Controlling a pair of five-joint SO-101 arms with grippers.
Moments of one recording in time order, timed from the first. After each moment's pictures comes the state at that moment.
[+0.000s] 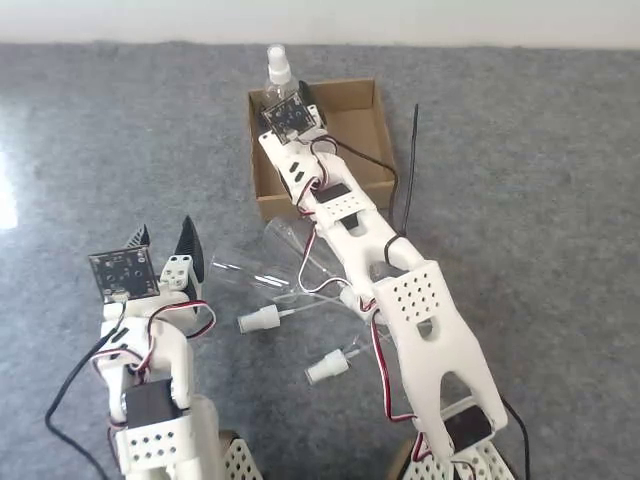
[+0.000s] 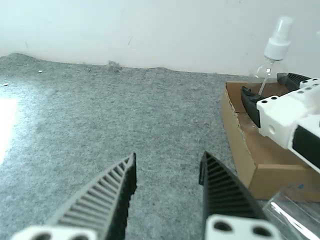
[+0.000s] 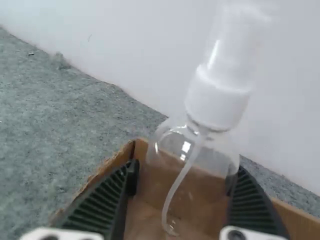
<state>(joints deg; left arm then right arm) -18.0 -99.7 95.1 37.1 3.6 -30.1 65.1 -33.6 -15.3 12.5</state>
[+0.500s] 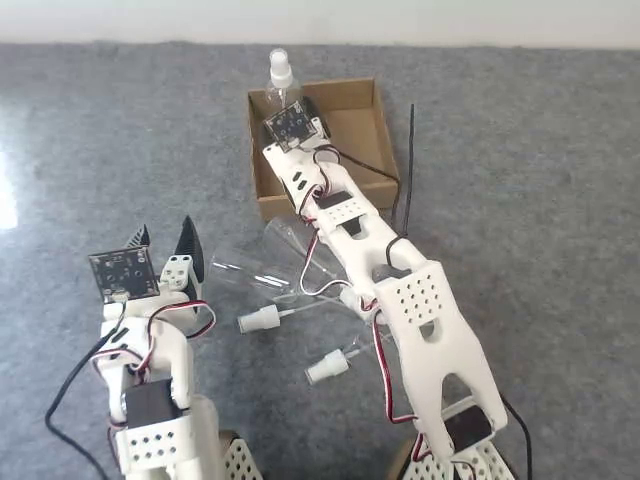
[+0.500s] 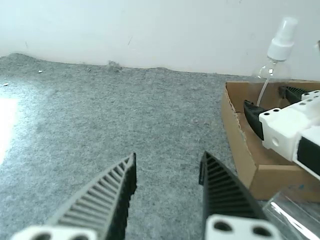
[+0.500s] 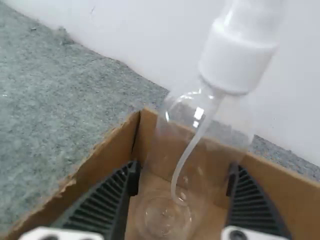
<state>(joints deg) -18.0 -99.7 95.1 37.1 3.6 -30.1 60.3 -24.4 -15.3 11.4</state>
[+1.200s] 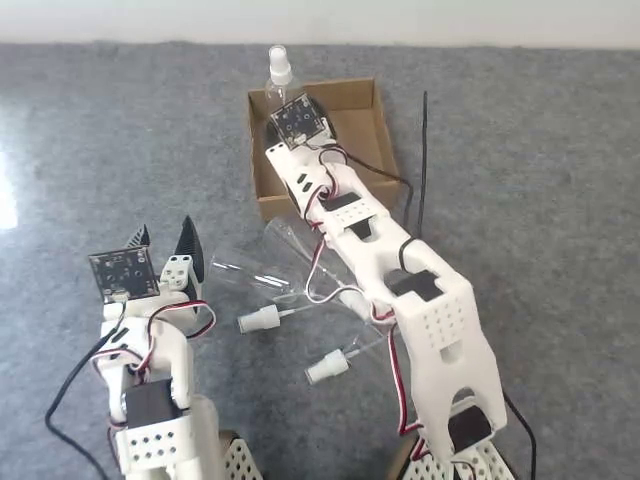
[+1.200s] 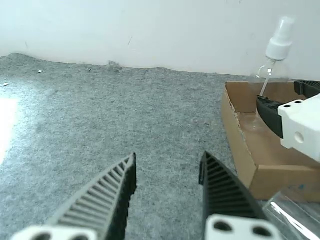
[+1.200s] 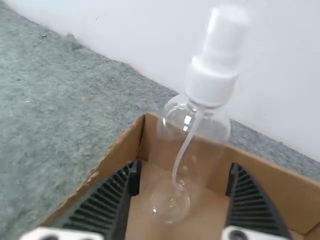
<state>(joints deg) -18.0 -99.7 95.1 37.1 3.6 -30.7 41.0 -1.7 -15.3 10.1</state>
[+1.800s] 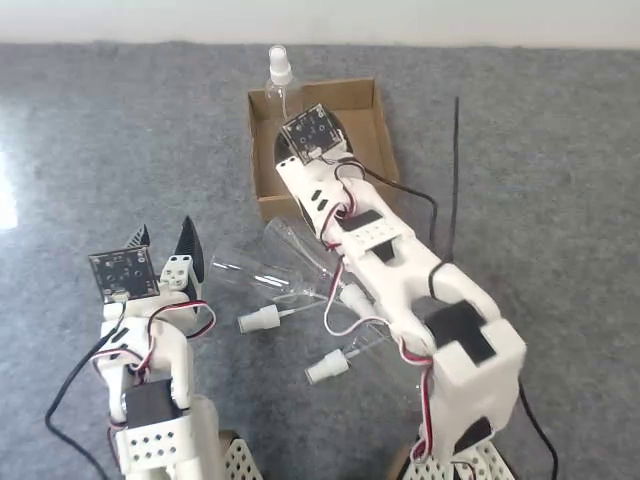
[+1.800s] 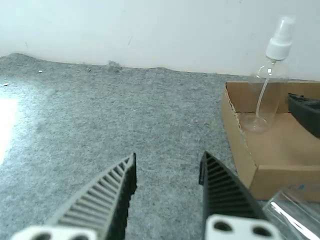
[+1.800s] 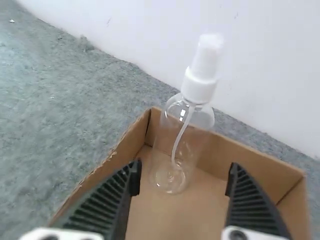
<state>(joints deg) -18.0 -99.7 95.1 37.1 3.6 -30.8 16.1 24.4 -15.3 10.0</state>
